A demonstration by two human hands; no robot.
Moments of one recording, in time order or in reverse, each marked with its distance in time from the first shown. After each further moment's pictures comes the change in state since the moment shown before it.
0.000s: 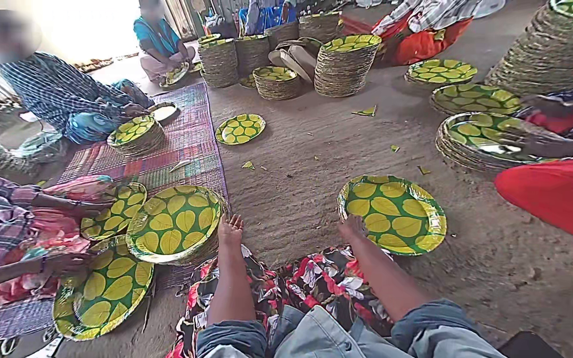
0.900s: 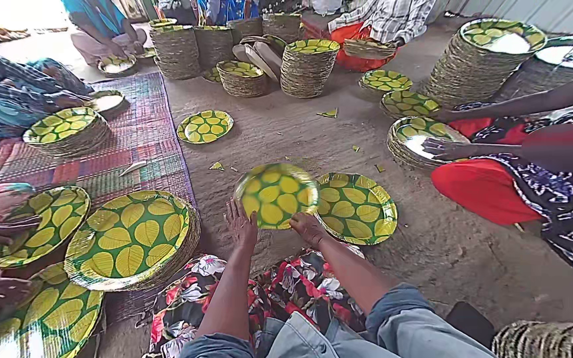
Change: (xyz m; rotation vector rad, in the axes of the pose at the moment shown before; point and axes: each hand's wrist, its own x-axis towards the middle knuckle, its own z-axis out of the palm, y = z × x) left_hand -0.005 -0.089 0.038 1.579 -0.397 0.929; right_hand -0.001 -0.012 0.018 -0.348 0.056 -0.965
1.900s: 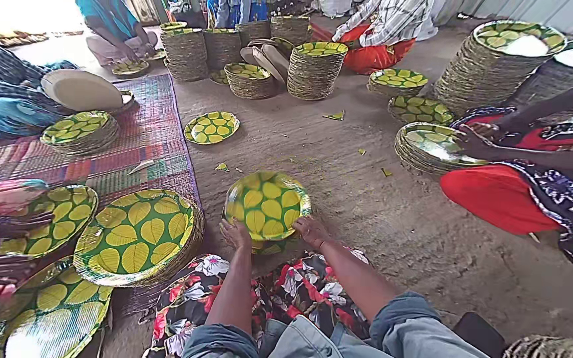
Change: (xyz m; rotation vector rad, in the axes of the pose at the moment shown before) left_hand 0.004 -0.017 0.011 -0.382 0.130 -0.599; right_hand 0.004 0.005 0.006 0.048 -0.109 0.050
